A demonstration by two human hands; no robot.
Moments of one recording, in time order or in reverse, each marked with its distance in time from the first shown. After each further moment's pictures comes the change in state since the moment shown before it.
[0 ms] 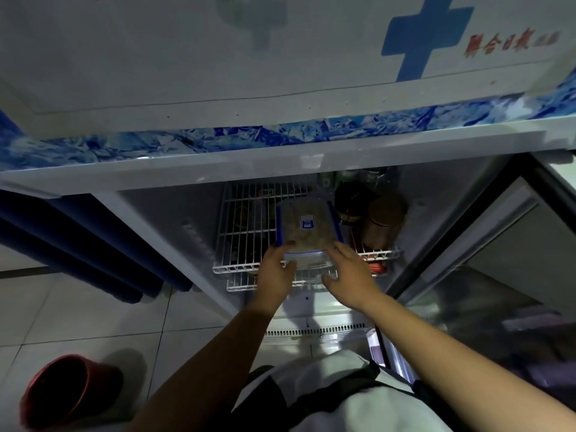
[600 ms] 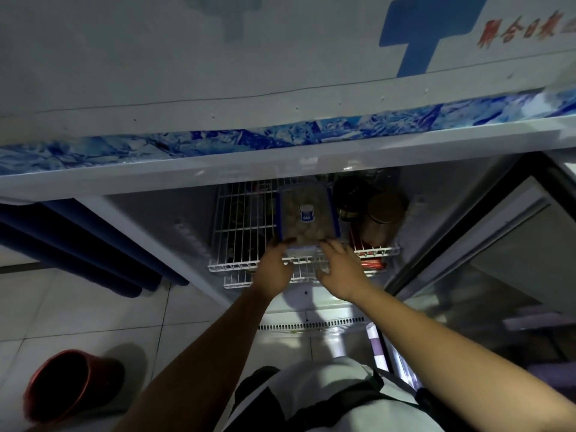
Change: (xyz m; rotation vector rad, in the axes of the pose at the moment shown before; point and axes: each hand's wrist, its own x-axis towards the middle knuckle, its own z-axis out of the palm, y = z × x) left_hand 0.025 -0.015 0.005 0.140 -0.170 0.009; right_hand 0.028 0.005 0.012 -0.051 -0.076 0.057
